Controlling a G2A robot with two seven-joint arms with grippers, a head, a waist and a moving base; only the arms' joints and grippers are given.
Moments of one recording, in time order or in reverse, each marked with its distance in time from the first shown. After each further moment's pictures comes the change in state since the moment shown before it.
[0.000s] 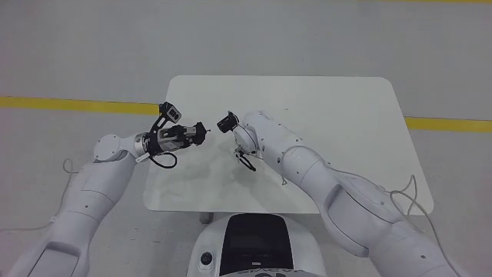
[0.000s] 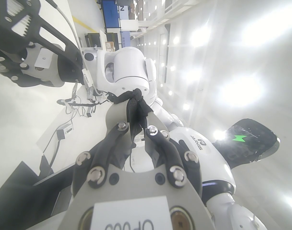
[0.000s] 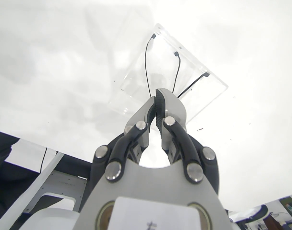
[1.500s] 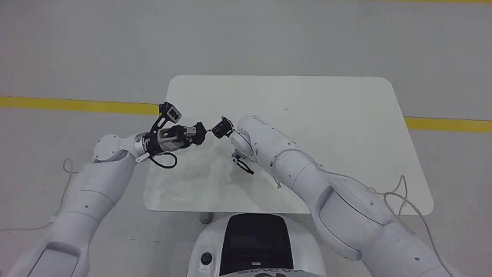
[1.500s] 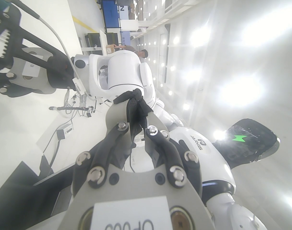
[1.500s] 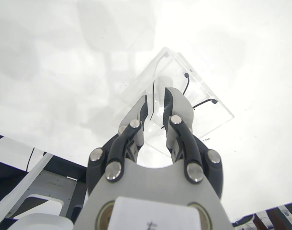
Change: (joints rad) left arm 0.000 0.000 0.000 0.000 0.000 0.000 0.000; right arm -0.007 -0.063 0.013 0.096 -0.062 -0.084 -0.065
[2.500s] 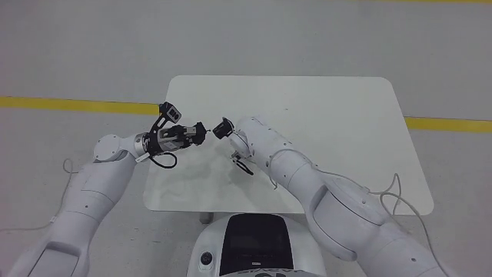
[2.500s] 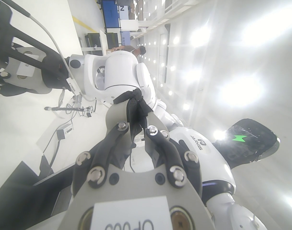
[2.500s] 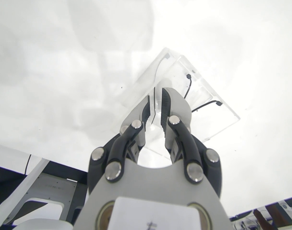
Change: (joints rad) left arm 0.000 0.000 0.000 0.000 0.000 0.000 0.000; right arm 0.012 -0.048 0.013 0.101 -0.029 0.010 -0.028
